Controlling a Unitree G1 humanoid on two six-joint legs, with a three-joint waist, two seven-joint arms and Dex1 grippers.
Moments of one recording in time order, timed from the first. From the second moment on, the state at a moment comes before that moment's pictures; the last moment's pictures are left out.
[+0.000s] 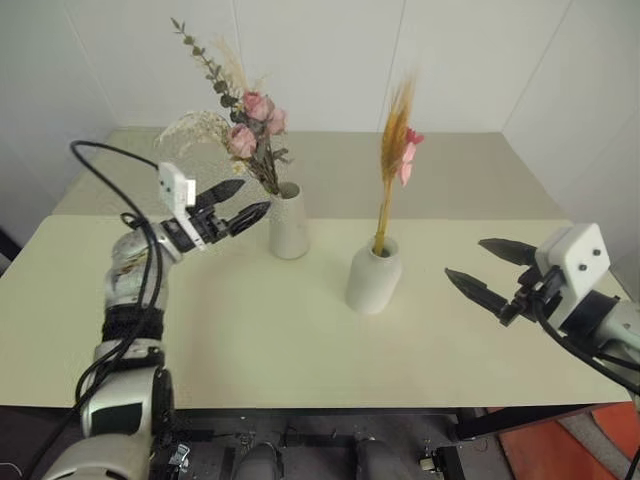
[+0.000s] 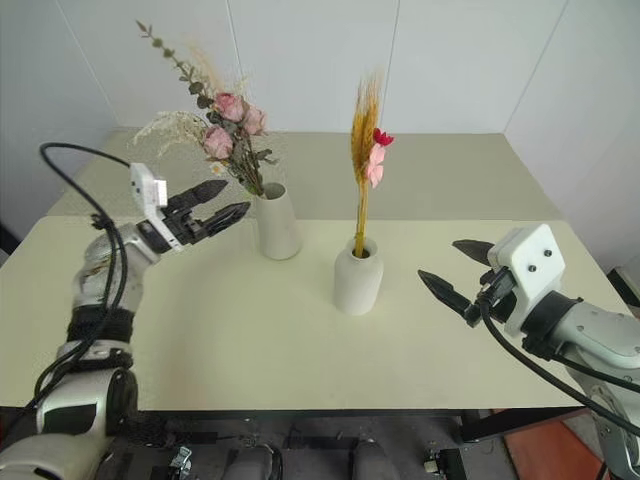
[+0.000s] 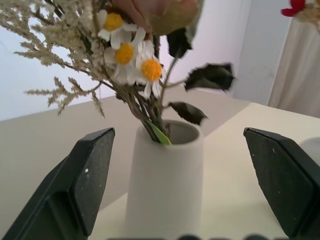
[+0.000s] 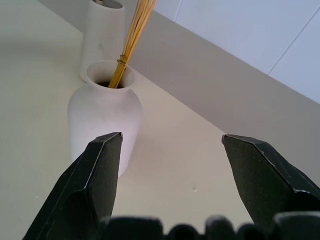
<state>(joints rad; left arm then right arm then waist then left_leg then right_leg) -0.75 0.52 0.25 0.44 -0.45 0.23 -1.08 -0.04 -0.82 -0.43 -0.67 0.57 0.64 0.62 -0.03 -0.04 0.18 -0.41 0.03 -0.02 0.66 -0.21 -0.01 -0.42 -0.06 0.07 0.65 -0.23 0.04</state>
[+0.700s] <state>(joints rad) -0.49 0.90 0.27 -0.05 -0.59 0.51 -1.16 0.09 -0.95 -0.62 -0.58 0.60 0.65 0.84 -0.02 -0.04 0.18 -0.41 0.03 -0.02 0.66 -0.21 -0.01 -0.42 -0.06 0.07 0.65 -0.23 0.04</state>
